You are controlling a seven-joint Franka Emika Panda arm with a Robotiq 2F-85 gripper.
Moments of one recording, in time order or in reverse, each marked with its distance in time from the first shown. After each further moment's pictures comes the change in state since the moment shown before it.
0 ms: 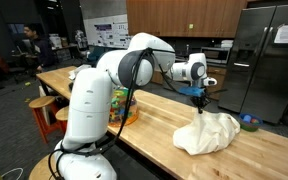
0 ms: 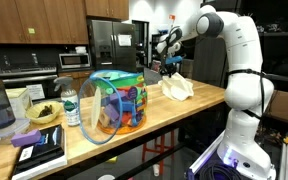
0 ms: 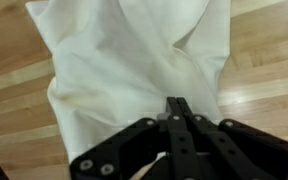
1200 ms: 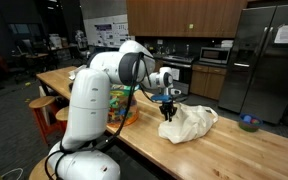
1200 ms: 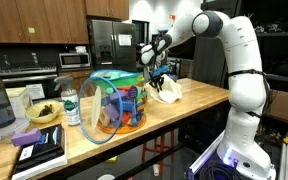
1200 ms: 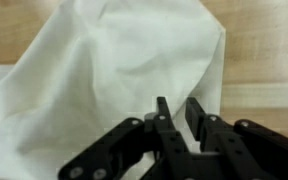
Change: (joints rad) arm 0.197 0.027 0.092 -0.130 -0.053 -0.123 0.095
